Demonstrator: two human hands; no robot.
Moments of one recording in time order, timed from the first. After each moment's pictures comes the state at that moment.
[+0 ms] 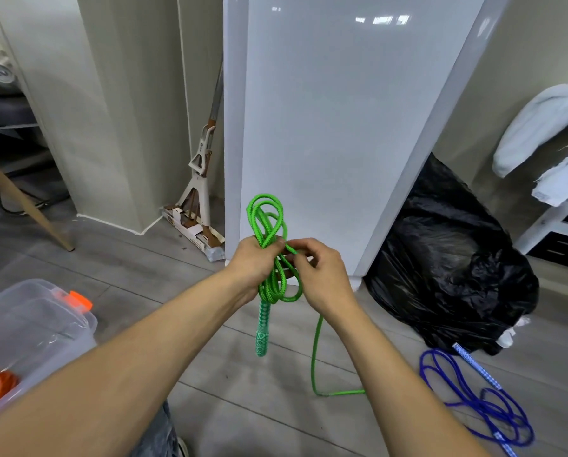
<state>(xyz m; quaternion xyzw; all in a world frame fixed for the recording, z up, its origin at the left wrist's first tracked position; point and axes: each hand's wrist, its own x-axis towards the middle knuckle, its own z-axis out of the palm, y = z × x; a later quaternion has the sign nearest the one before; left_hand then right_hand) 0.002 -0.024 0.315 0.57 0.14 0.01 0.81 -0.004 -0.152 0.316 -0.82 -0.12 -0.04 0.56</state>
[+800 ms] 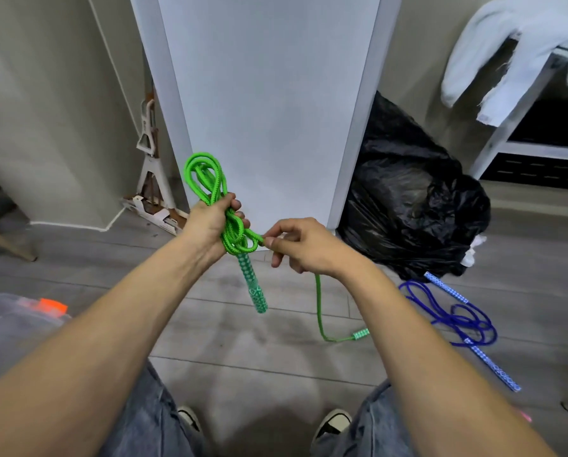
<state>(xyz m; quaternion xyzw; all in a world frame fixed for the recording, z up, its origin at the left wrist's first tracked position) 0.013 -0.029 0.320 0.46 0.16 0.00 0.88 -0.024 -0.213 0.325 -0.81 -0.15 0.18 0.54</state>
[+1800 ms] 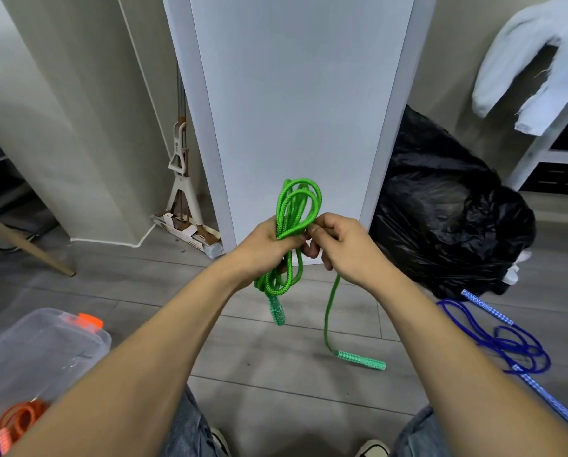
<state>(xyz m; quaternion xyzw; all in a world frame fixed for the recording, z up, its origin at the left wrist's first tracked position) -0.017 -0.032 0.339 0.80 -0.12 -0.08 0.59 -0.011 -0.200 0.330 -0.83 -0.13 0.01 0.54</state>
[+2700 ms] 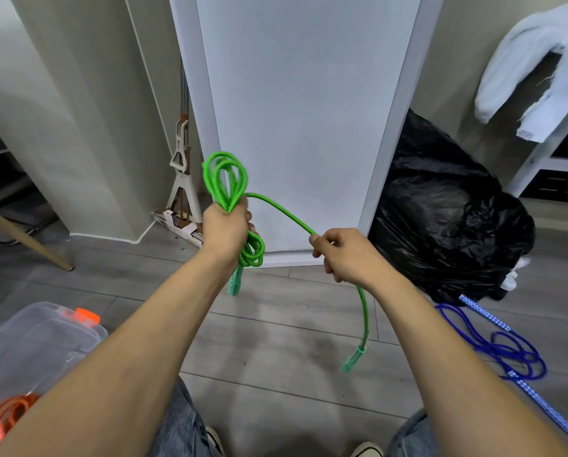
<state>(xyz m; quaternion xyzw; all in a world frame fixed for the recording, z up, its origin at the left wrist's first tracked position) 0.013 -0.005 0.332 0.63 0.17 0.15 0.75 -0.009 -0.208 0.327 -0.89 -0.03 0.07 0.45</state>
